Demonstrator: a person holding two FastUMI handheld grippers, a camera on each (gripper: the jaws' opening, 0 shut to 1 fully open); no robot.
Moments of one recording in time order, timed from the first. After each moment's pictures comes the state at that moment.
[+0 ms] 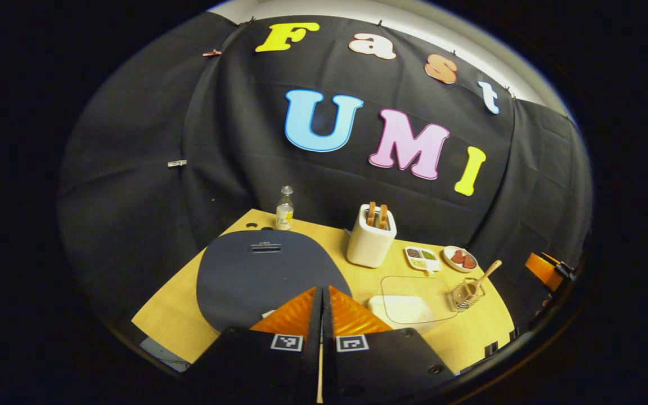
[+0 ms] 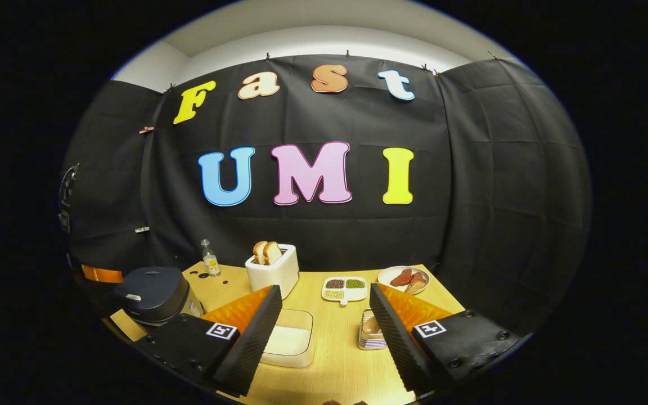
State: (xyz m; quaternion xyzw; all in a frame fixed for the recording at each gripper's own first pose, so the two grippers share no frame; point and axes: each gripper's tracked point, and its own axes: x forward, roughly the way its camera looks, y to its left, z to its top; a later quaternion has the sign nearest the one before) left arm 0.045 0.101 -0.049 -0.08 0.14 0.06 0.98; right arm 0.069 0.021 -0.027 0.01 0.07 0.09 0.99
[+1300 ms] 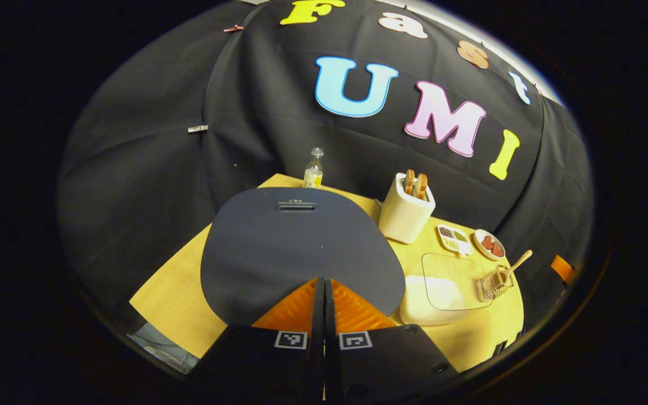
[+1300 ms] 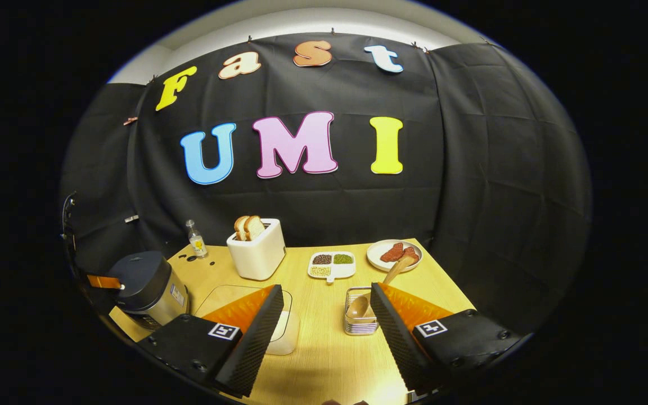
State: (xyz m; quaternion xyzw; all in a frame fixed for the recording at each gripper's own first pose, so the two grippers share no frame) left arm 0.056 0.125 -0.113 -0.11 0.19 0.11 0.97; right arm 0.084 -0.013 -0.073 0.01 0.14 0.07 0.99
